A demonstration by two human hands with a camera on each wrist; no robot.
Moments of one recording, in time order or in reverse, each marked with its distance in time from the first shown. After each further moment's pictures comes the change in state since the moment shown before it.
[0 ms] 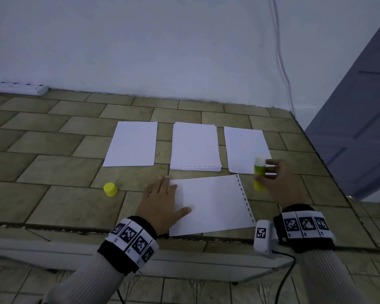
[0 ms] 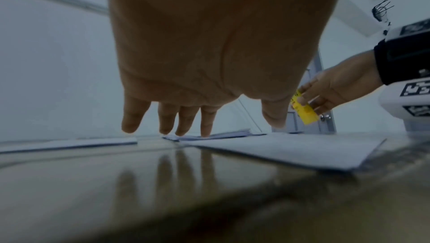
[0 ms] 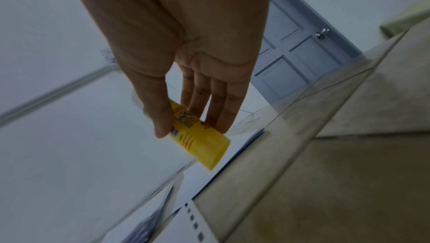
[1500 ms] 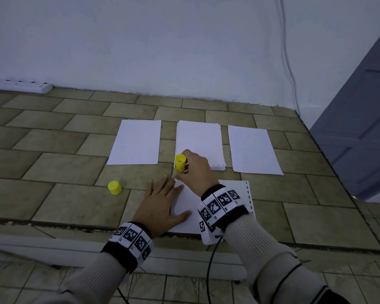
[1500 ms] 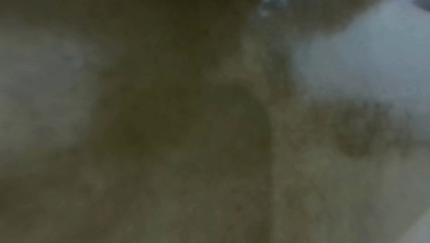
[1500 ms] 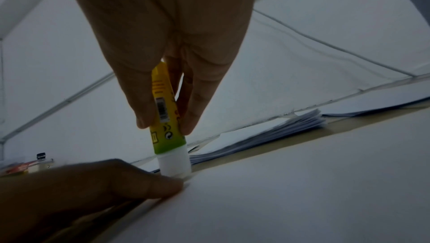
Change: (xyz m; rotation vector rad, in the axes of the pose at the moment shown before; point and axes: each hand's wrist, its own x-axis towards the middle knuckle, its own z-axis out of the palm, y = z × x) left_hand 0.015 -0.032 0.044 -0.103 0.209 0.193; right_hand -0.017 -0.078 0.163 -0.292 -0.364 -0.459
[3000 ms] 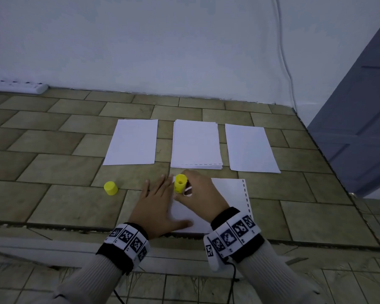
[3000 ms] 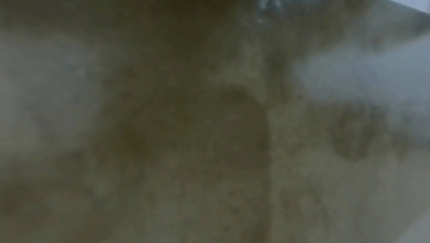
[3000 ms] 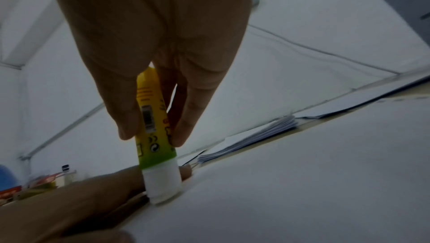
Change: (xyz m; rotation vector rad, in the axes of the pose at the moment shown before) left_hand -0.003 0.005 -0.006 0.029 -0.037 -0.021; right_hand -0.059 -0.005 -0.014 0.175 -0.086 -0.083
